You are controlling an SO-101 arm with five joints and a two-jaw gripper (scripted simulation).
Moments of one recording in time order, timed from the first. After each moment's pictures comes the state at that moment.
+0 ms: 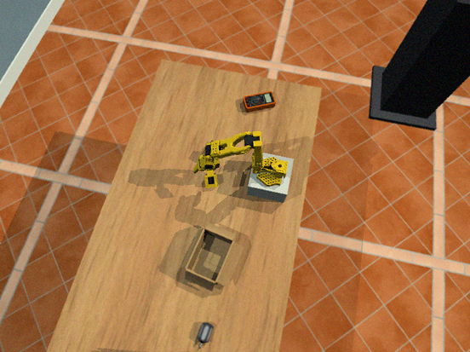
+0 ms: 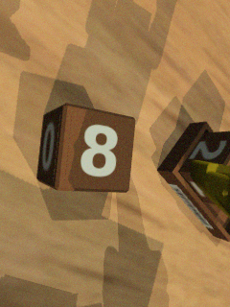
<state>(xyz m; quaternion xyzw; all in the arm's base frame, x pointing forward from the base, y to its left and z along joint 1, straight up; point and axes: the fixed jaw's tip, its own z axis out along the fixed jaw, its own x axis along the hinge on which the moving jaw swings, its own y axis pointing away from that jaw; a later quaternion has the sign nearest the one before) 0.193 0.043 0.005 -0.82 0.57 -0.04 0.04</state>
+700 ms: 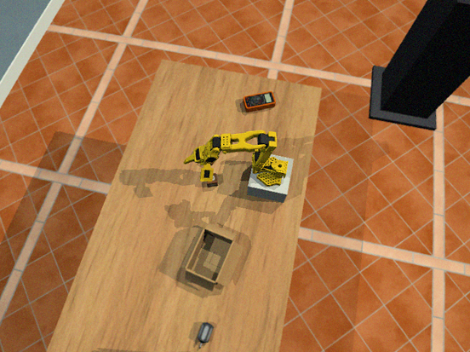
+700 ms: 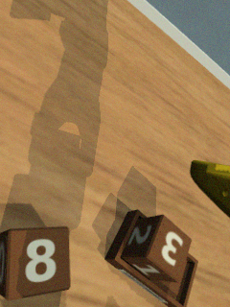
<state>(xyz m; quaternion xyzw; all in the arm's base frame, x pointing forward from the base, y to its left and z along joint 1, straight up) 0.221 0.050 0.070 -0.80 0.55 -0.16 0.17</state>
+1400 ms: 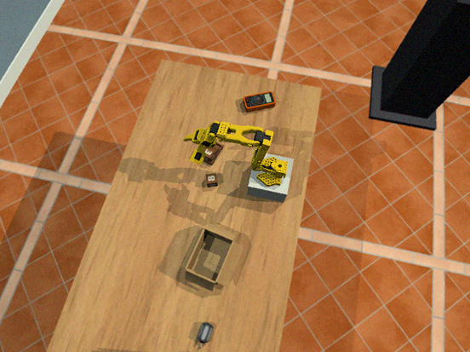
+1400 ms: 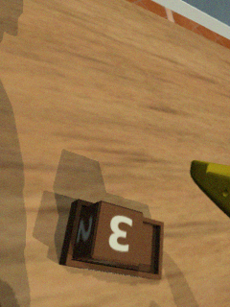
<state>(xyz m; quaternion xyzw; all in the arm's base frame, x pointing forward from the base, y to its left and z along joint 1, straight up) 0.242 -0.011 0.073 -0.67 0.70 -0.17 0.16</state>
